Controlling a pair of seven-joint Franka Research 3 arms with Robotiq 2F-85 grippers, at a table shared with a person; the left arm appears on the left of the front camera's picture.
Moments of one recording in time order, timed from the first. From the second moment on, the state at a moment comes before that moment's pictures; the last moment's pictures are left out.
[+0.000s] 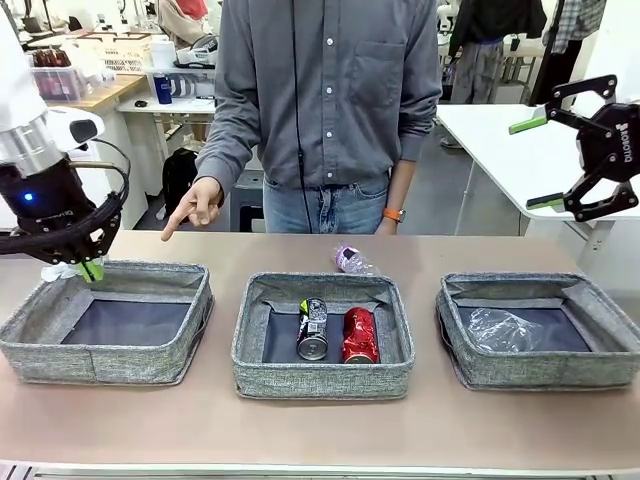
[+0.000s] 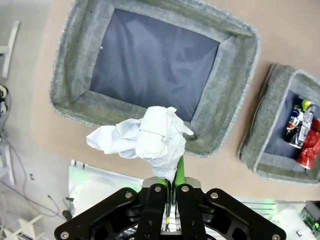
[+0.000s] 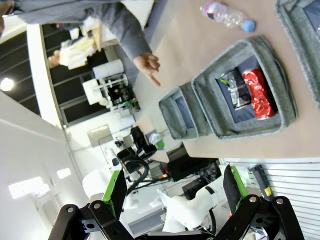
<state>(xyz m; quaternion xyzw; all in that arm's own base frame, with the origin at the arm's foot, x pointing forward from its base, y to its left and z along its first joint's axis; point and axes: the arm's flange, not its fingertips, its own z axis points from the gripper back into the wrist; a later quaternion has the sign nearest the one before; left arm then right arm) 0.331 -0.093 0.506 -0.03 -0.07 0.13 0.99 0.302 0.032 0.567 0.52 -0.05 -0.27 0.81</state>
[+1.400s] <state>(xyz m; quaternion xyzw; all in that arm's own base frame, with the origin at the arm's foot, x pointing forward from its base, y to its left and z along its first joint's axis) 0.340 -0.119 0.574 -0.35 -0.03 0.12 0.93 0.302 0.032 0.567 0.52 -0.05 -0.27 0.81</state>
